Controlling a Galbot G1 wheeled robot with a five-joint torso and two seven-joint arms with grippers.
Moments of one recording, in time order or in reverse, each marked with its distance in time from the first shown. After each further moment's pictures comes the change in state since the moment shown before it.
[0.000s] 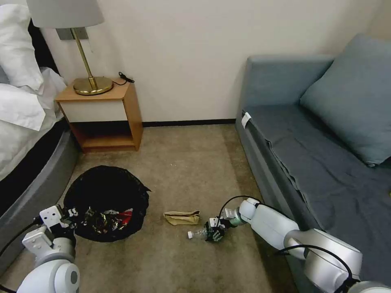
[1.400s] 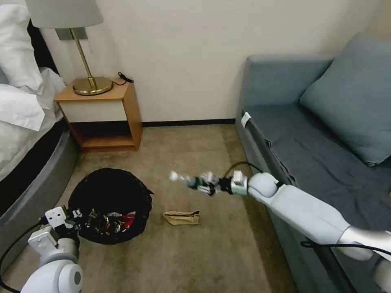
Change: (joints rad) left arm 0.014 0.003 0.032 0.003 0.022 0.009 -0.004; right arm 0.077 -0.357 0.031 0.949 0.575 -0.165 0.390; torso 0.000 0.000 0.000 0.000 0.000
